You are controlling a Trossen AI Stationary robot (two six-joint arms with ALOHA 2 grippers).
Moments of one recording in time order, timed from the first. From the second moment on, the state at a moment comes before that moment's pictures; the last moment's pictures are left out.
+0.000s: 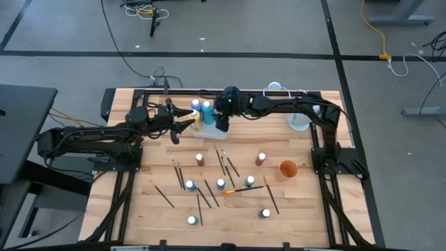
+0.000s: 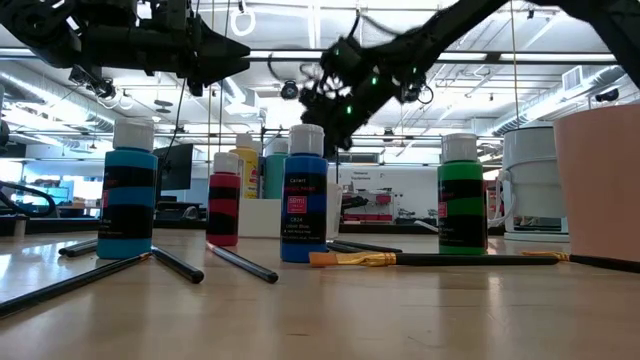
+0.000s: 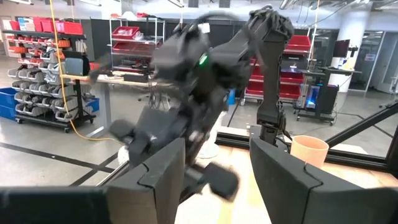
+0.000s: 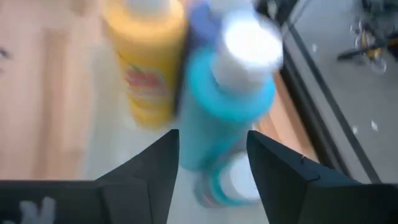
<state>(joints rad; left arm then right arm) 0.34 0.88 0.34 0.64 0.06 -0.07 -0.35 1.96 1.42 -0.11 -0.02 -0.22</state>
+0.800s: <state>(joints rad) 0.34 0.88 0.34 0.59 0.06 -0.07 -0.01 1.89 1.43 -0.06 -0.09 -0.03</state>
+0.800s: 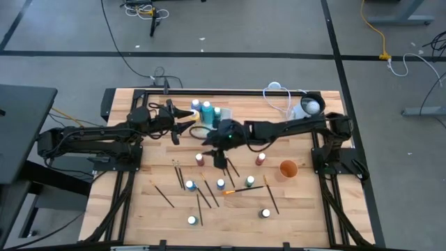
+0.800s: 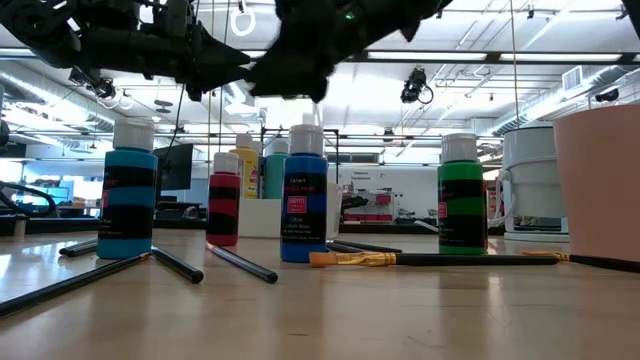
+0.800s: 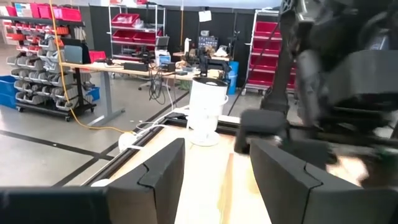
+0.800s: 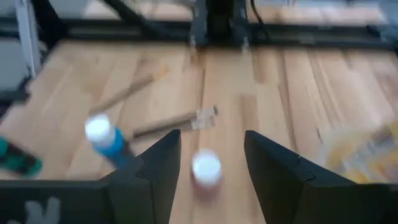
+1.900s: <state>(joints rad) 0.34 0.88 0.34 0.58 0.06 -0.07 0.00 2.13 1.42 0.13 0.01 -0.09</state>
